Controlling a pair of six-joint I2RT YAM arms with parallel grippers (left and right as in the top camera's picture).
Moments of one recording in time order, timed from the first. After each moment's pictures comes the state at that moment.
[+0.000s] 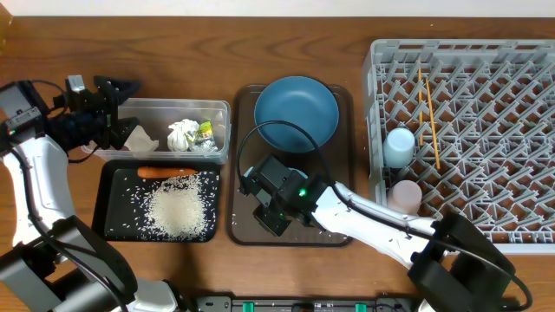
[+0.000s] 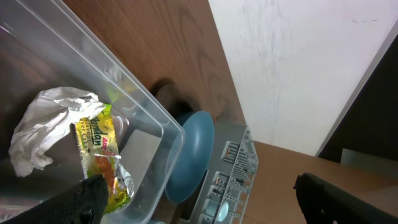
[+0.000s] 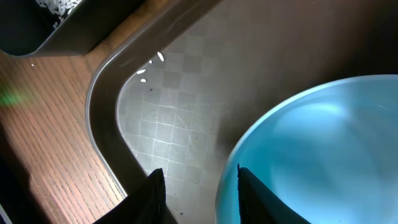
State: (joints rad) left arm 0.56 1.65 1.27 -0.68 1.02 -0.58; right arm 0.94 1.77 1.09 -0.52 -0.20 0.10
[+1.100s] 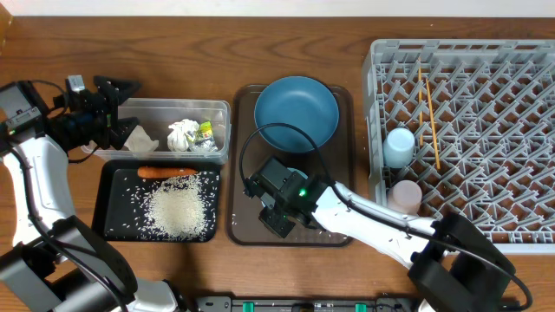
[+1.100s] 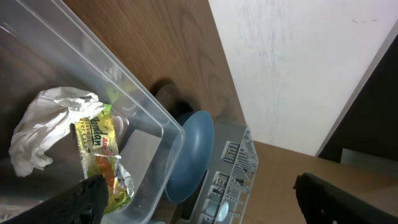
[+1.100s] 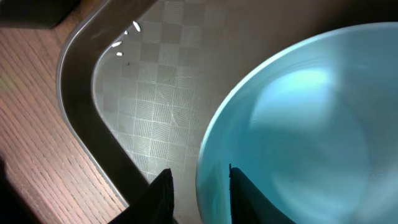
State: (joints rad) left arm 0.56 1.65 1.27 -0.68 1.02 -0.58; right arm 0.94 1.77 1.09 -0.58 -0.16 0.10
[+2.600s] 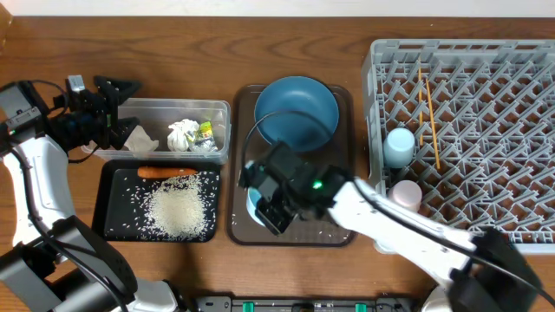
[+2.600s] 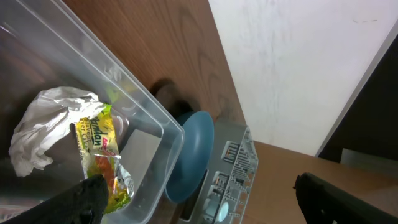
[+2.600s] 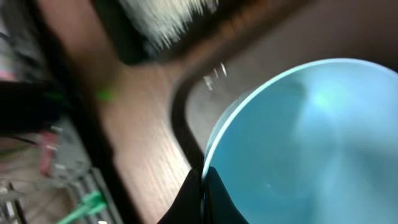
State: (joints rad) left arm 0.56 1.65 1.27 -0.68 1.02 -0.58; right arm 0.90 1.64 1.15 -0.62 -0.41 0.10
